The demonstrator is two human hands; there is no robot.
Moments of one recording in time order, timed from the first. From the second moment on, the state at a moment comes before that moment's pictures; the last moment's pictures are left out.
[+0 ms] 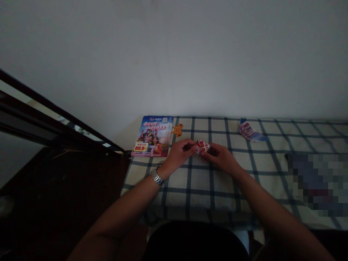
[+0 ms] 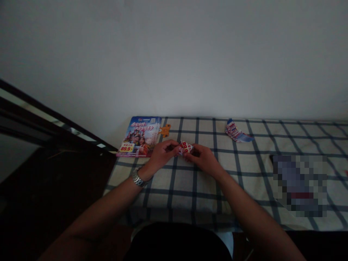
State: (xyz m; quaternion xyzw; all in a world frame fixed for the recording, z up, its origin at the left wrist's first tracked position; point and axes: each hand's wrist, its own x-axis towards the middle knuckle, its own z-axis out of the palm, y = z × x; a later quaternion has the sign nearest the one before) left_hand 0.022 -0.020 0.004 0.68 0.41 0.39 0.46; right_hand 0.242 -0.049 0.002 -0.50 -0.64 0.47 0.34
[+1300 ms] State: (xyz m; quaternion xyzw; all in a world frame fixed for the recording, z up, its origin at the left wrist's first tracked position) left_hand 0.024 -0.026 0.003 0.77 0.36 0.43 0.32; right_hand 0.244 -0.048 -0.005 -0.46 -0.72 0.31 0.43
